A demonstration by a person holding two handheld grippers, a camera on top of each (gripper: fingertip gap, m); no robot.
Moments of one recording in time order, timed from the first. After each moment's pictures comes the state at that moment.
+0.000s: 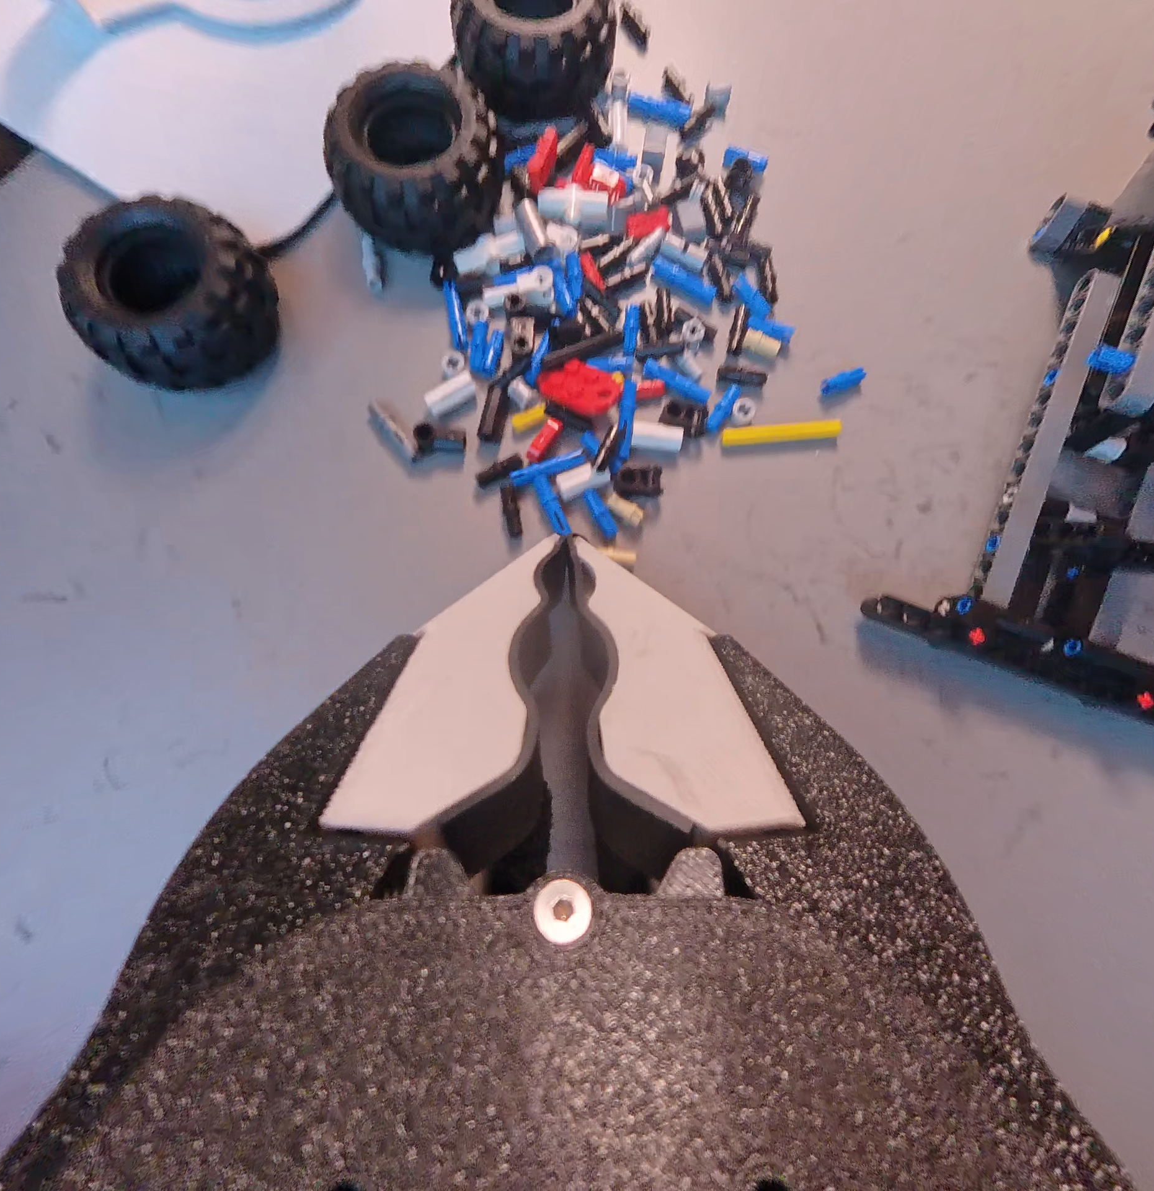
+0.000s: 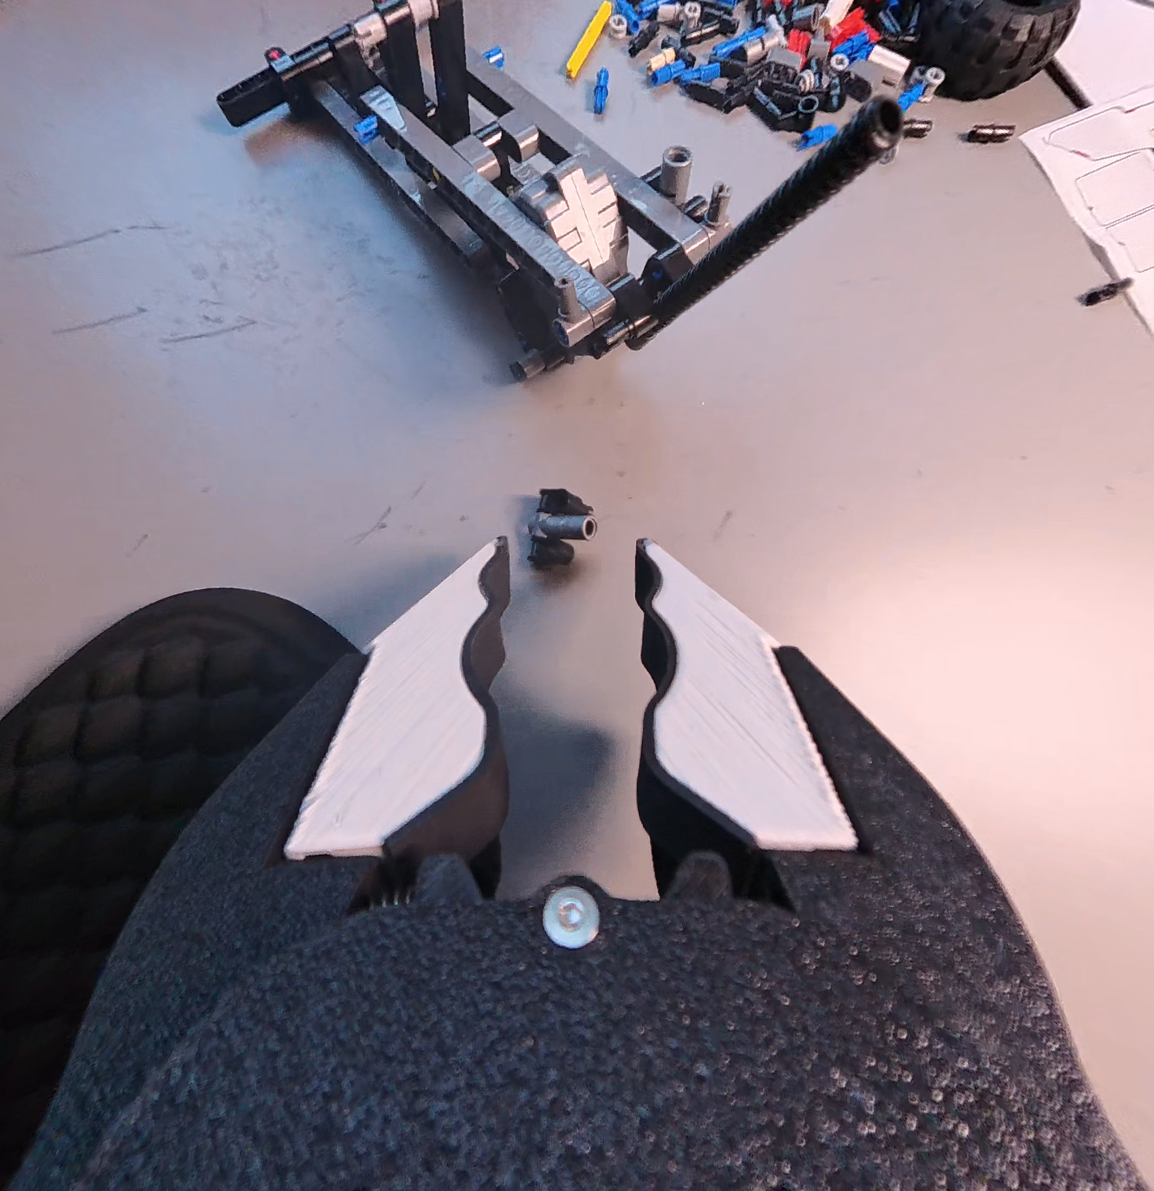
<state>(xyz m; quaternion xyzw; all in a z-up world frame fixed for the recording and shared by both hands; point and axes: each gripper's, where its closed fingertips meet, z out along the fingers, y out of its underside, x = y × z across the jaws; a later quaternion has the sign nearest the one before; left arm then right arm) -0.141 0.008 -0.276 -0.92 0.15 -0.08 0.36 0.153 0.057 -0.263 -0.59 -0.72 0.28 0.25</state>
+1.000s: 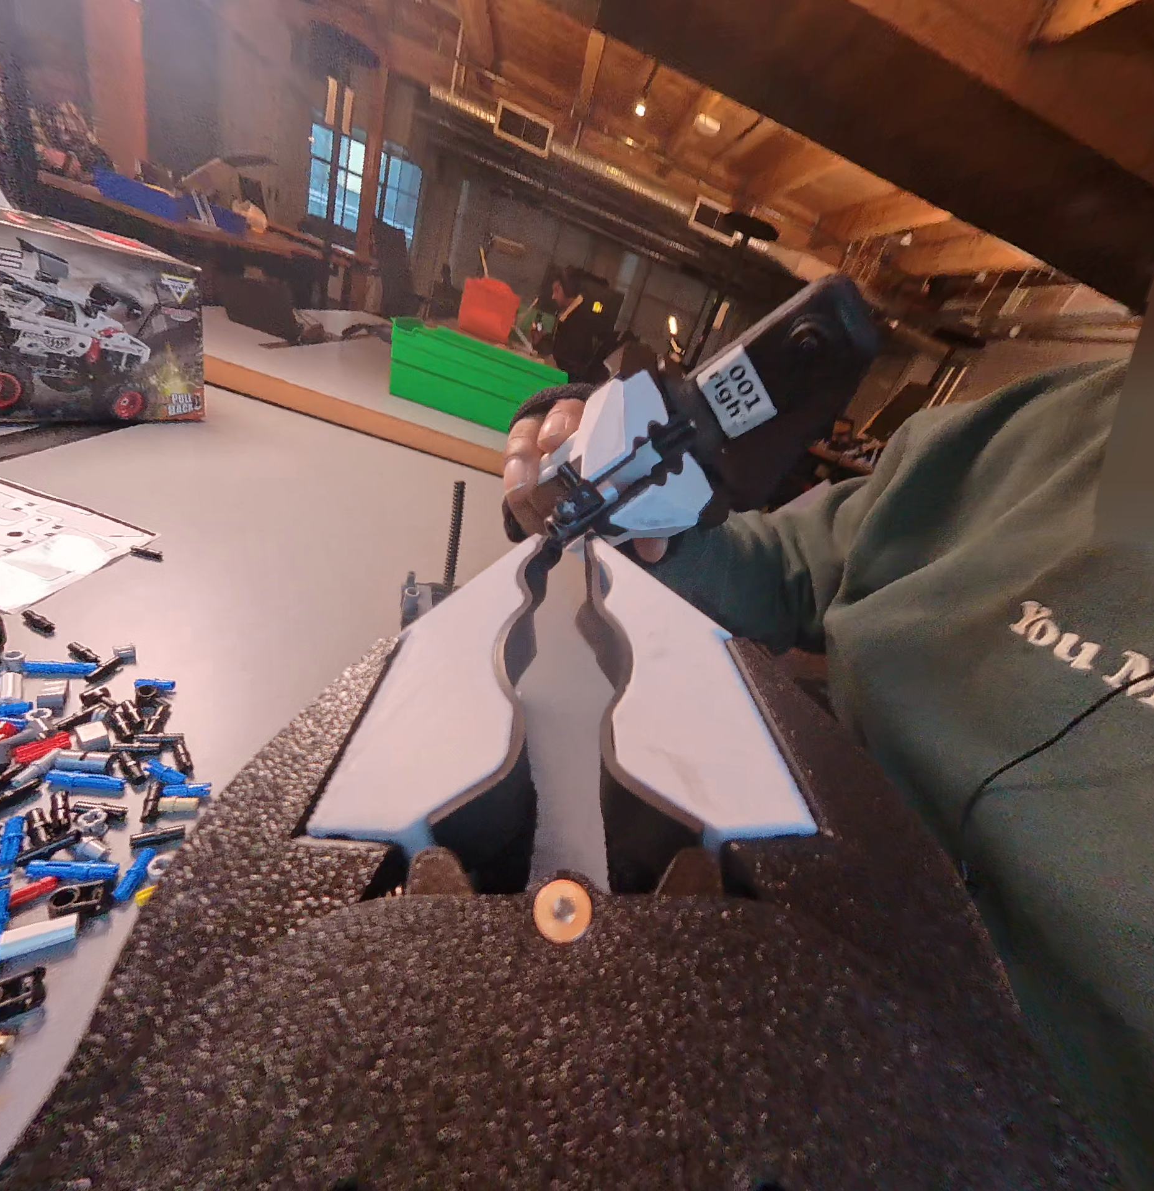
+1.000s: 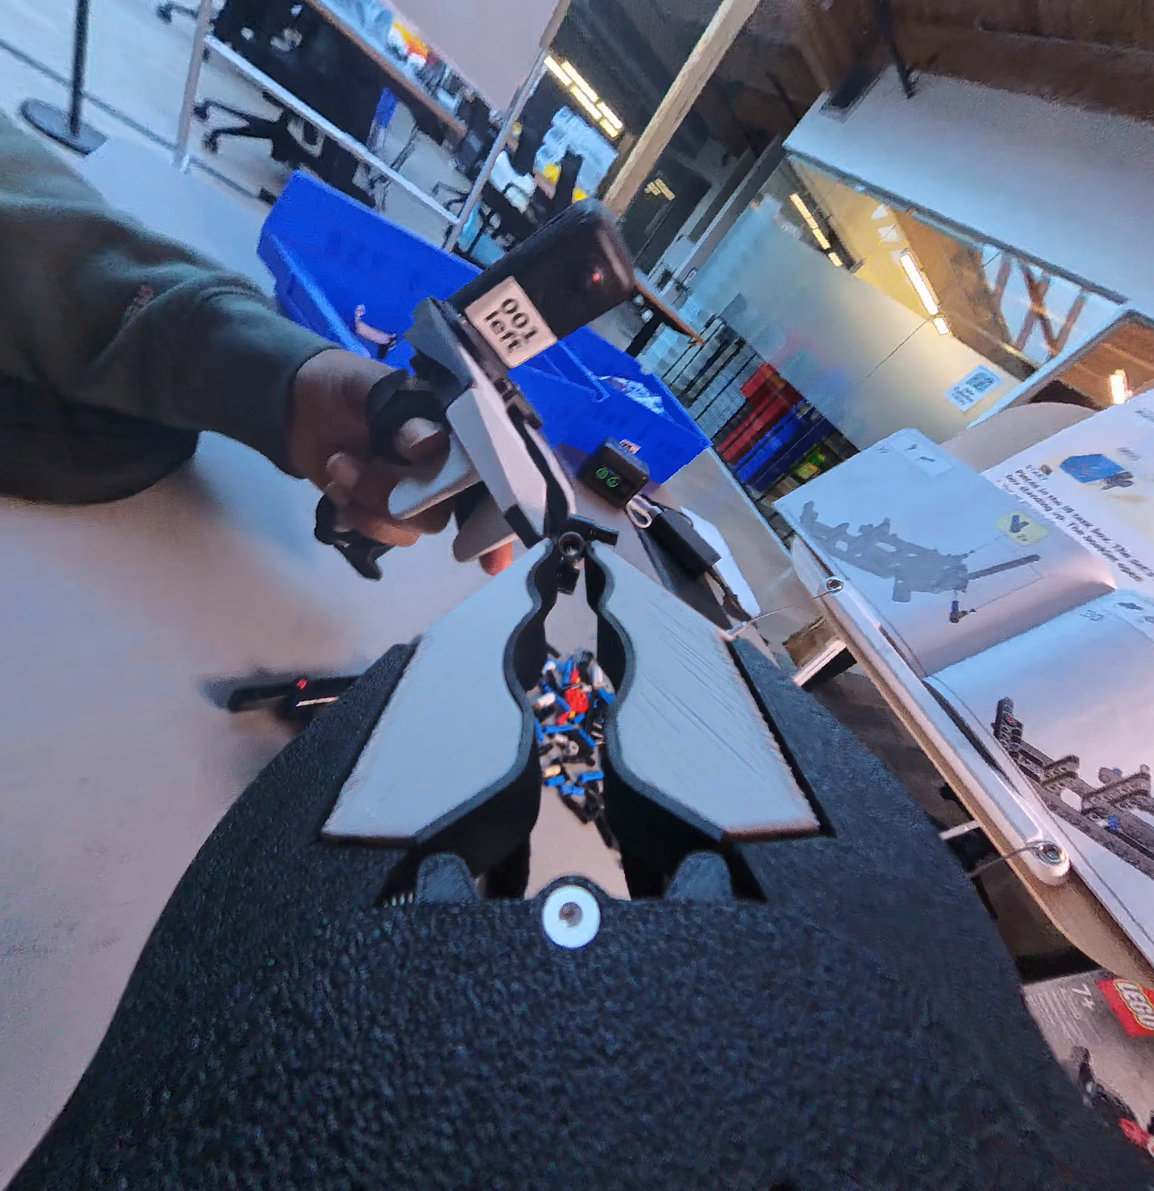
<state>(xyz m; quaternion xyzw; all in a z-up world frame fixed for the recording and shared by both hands) 0.005 -0.041 -0.122 -0.63 0.22 -0.46 0.58 0.001 -0.046 -0.112 -0.27 -0.68 0.36 0.57</state>
